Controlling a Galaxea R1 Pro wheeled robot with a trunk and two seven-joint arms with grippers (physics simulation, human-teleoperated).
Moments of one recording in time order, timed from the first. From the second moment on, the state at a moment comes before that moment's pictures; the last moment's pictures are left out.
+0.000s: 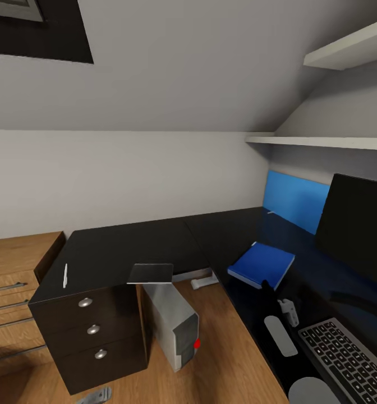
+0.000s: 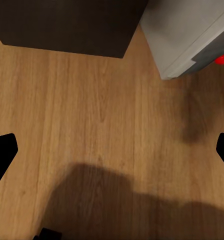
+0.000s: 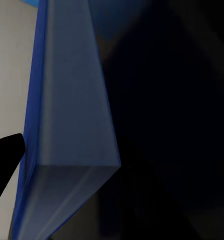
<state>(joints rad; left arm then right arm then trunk) 0.14 0.09 -0.14 -1.28 0.57 0.37 0.34 -0.51 0.07 -0.14 -0.79 -1.12 -0.28 -0.15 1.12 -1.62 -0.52</state>
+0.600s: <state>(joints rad) 0.14 0.09 -0.14 -1.28 0.57 0.37 0.34 -0.51 0.07 -0.14 -0.84 -1.12 -0.28 -0.15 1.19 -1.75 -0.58</state>
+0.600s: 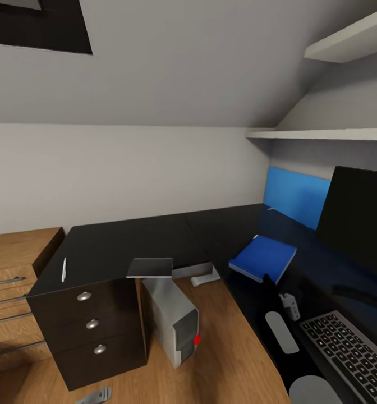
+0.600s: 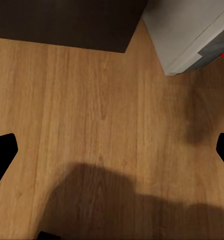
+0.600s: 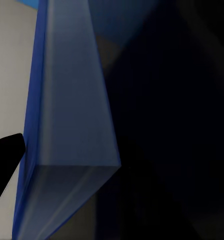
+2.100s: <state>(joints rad) 0.14 0.09 -0.14 -1.27 0.57 0.37 0.34 -0.51 0.07 -0.13 -0.79 -1.12 -0.27 -0.15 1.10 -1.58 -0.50</state>
